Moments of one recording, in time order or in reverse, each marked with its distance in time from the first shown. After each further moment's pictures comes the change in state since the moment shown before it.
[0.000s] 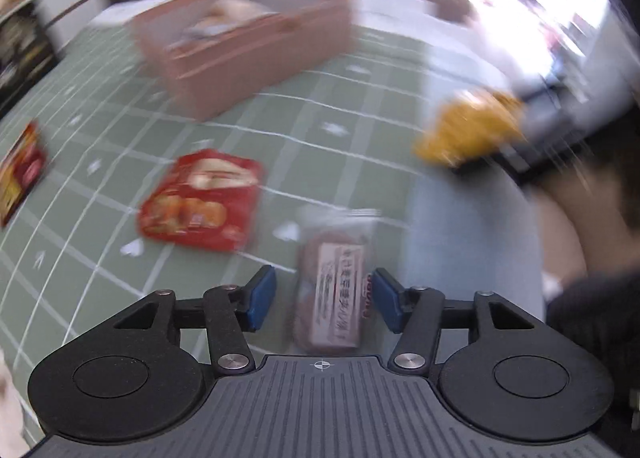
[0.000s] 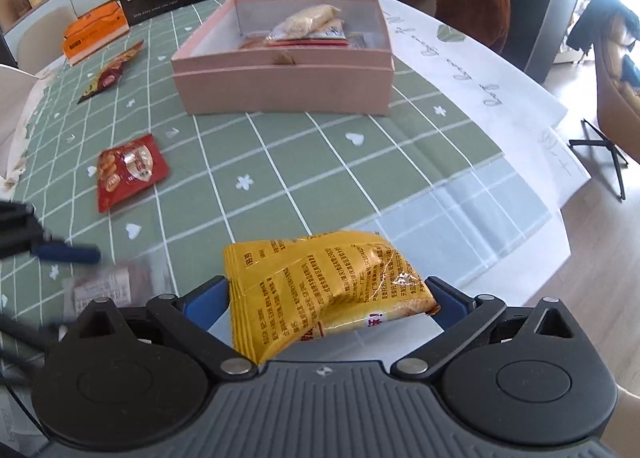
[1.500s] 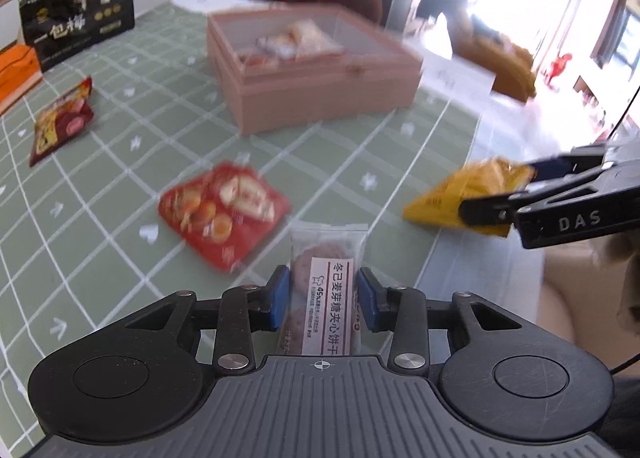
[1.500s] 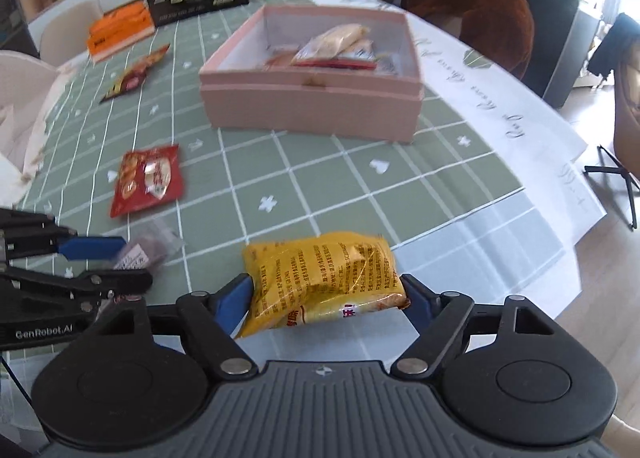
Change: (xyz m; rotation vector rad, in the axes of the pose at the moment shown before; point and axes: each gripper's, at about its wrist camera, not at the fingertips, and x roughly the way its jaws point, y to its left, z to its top) left arm -0.017 -0.004 0.010 -0.258 -0.131 0.039; right arm -0.006 0.007 0.016 -0.058 -0.050 0.045
